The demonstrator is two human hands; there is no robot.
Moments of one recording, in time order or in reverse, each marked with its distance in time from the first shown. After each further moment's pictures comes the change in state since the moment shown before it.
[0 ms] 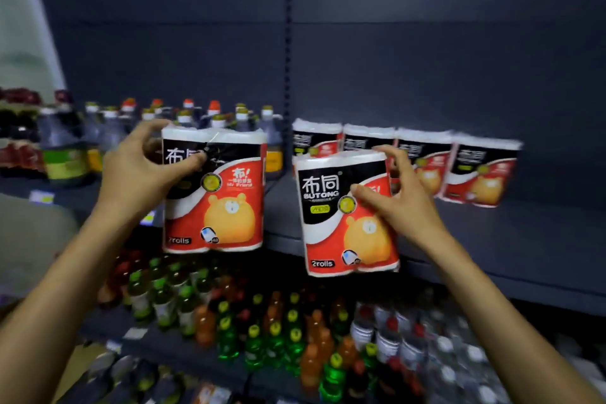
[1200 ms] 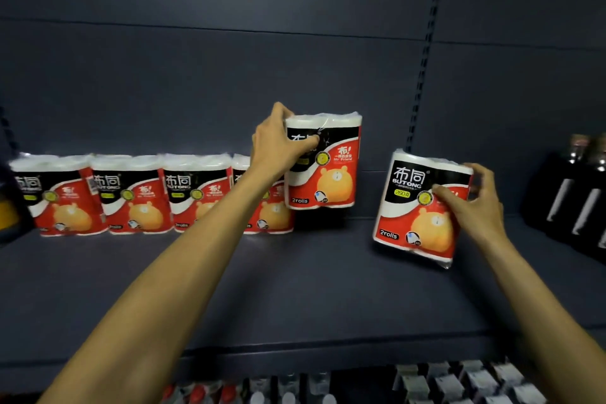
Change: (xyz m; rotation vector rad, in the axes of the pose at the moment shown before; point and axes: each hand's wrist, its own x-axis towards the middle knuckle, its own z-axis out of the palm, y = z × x) left_hand -0.015 0.334 0.574 -0.196 -0.338 0.283; right_hand 0.025 0.293 -0.480 -0.173 0.623 0.380
